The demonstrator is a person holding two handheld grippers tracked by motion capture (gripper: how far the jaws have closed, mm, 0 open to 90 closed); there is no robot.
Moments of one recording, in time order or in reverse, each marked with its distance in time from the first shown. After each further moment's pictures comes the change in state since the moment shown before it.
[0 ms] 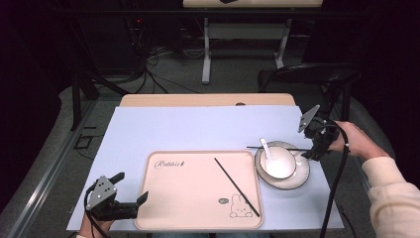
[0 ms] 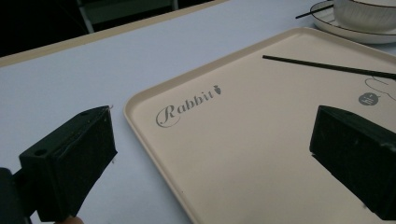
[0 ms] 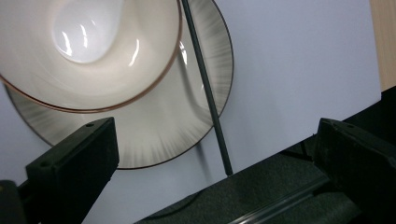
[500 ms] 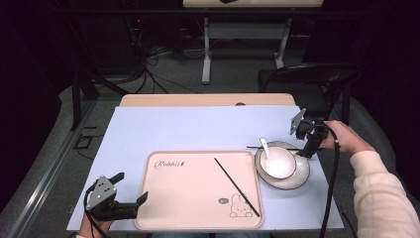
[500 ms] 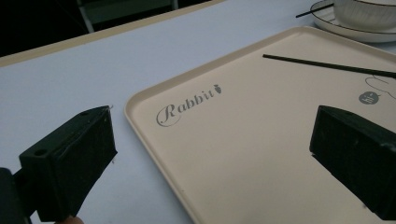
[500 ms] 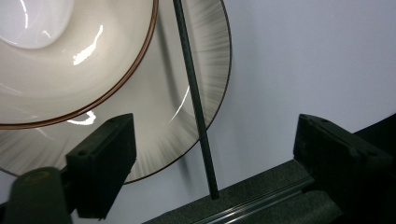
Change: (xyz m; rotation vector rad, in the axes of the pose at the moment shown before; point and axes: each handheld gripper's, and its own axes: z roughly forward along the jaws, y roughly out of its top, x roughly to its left) left arm 0.000 0.000 -0.001 0.001 -0.001 0.001; right arm -0.012 0.008 0.041 0.068 0.010 -0.075
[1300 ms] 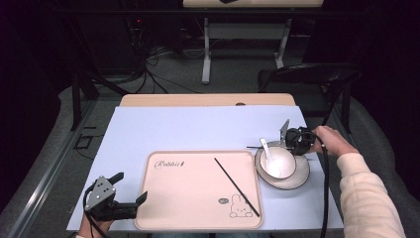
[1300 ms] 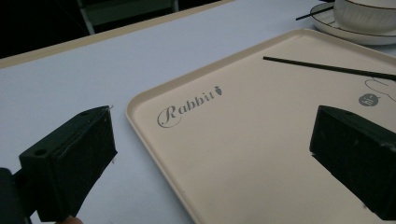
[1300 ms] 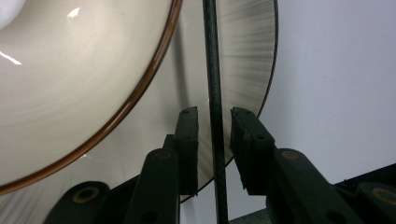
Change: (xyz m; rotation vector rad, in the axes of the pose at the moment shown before) left arm 0.001 0.000 -0.001 -0.011 0.003 -0.005; right arm 0.008 0.013 0.045 0.092 0.030 -0.091
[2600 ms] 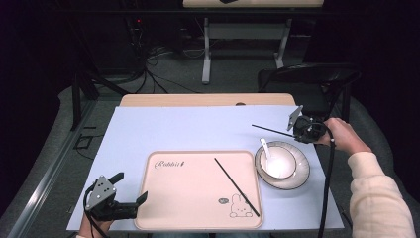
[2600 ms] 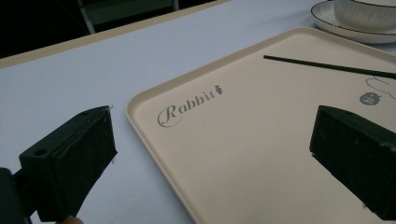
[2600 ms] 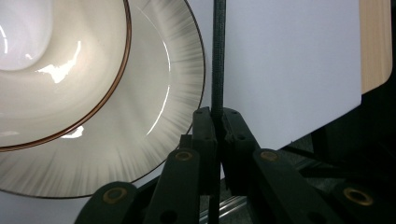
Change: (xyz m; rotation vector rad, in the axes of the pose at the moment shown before) left arm -0.001 0.000 0.001 0.007 0.001 0.004; right arm -0.008 -0.008 -0.056 -0.077 -0.104 0.136
